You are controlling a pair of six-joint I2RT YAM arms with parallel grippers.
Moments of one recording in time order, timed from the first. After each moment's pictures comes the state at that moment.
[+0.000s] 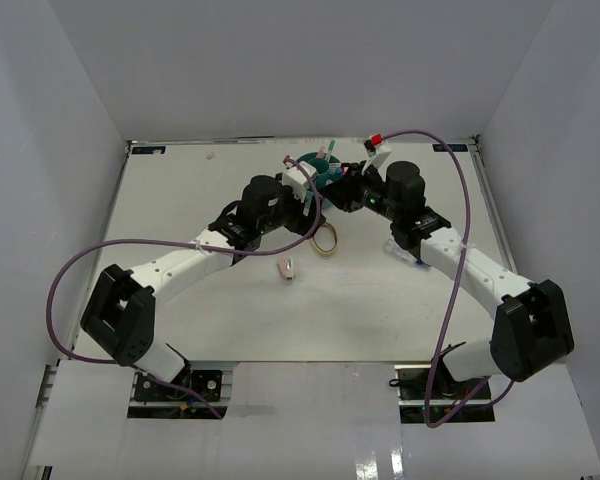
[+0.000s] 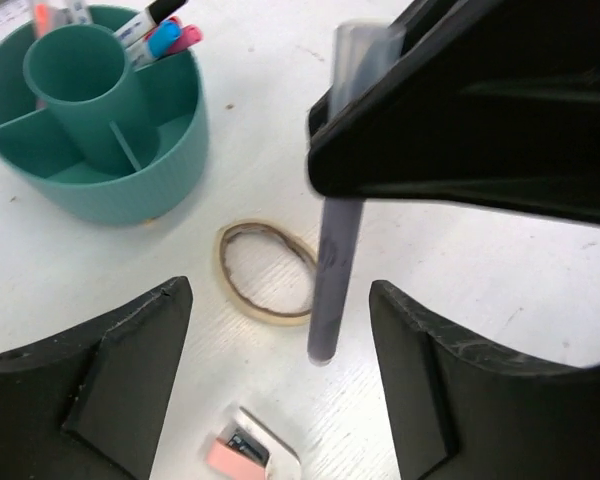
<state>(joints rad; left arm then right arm) -0.68 1.52 1.09 0.09 0.15 -0.03 0.51 1.39 1.01 0.22 -0.34 0.43</state>
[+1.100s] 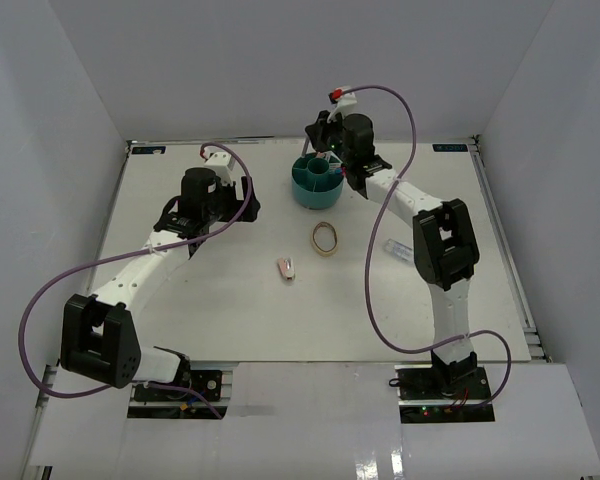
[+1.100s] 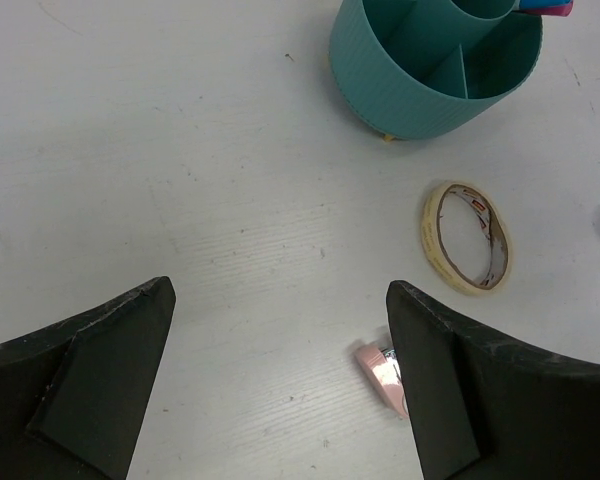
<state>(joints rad) -0.32 1.36 1.01 -0.13 0.07 -0.20 0.48 2.10 1.71 0.36 -0.09 0.19</state>
